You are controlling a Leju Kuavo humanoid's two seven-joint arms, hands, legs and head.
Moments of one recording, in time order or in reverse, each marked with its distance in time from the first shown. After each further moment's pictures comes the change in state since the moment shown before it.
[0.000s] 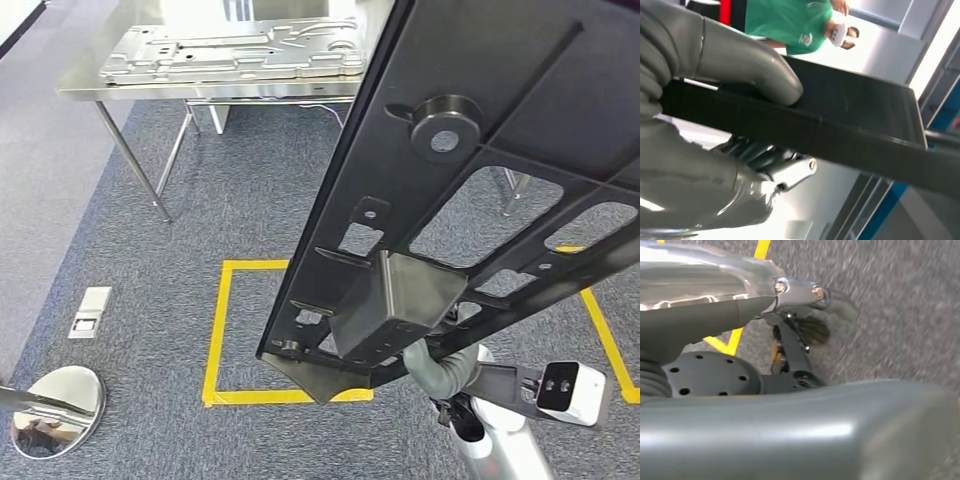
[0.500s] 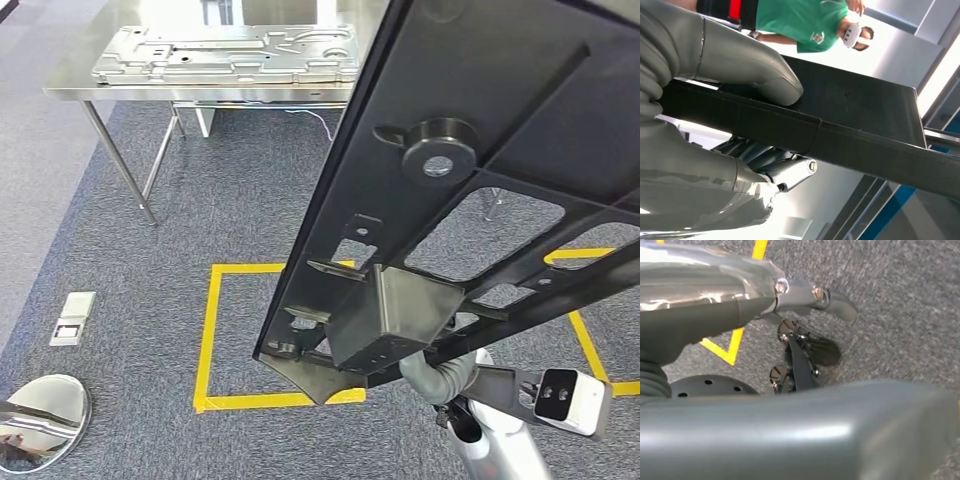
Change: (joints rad) left arm 0.003 0.002 0.000 0.000 0.002 0.001 0.005; right arm -0.004 0.001 0.001 -0.008 0.030 -0.007 -0.018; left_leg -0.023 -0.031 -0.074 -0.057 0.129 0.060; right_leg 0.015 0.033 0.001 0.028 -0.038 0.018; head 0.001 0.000
